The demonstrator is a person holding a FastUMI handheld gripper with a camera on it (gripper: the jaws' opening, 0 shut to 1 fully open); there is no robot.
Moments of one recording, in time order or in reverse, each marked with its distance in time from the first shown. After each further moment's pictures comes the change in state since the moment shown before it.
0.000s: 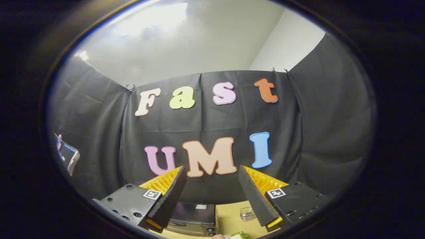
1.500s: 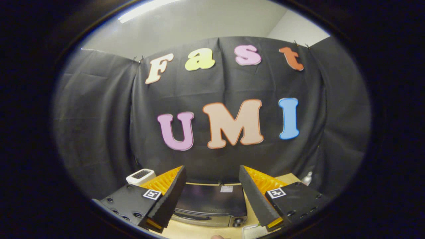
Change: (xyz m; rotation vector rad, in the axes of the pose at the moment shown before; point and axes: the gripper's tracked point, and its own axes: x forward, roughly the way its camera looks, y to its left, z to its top) arm 0.055 0.096 -0.162 -0.021 0.363 0.103
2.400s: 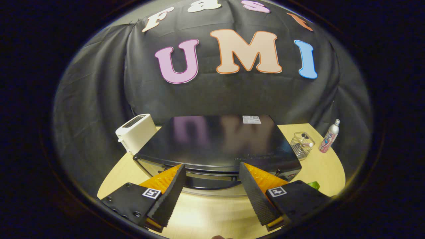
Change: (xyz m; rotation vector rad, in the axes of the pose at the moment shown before) arm 0.040 0.037 -0.220 -0.015 0.423 0.007
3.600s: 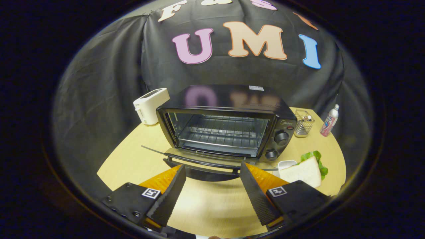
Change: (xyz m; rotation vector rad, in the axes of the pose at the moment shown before) arm -0.079 0.006 -0.099 -0.047 0.131 0.080
